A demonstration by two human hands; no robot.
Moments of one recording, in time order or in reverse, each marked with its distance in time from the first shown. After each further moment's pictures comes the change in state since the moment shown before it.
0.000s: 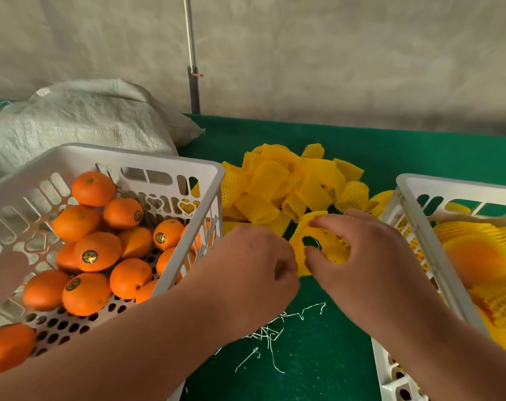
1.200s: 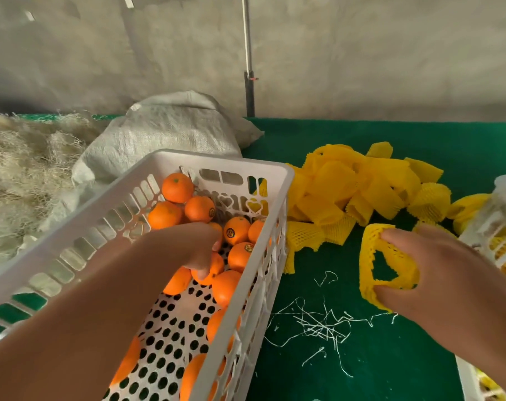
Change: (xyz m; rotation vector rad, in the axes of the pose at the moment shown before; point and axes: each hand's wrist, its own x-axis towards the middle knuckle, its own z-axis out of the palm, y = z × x) left_hand -0.017 -0.183 -0.054 0.553 -0.619 -0.616; right_hand -0.004 -0.006 0.002 -0.219 -0.318 0.042
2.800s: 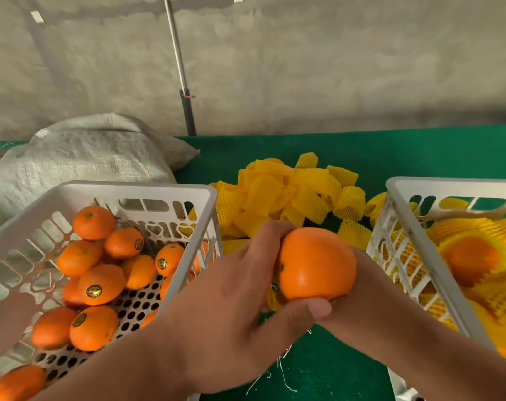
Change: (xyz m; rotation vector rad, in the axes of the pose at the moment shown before) left_hand -0.119 0.146 -0.029 -0.663 0.603 0.860; right_hand -0.004 0.010 0.014 0.644 0.076 -0.223
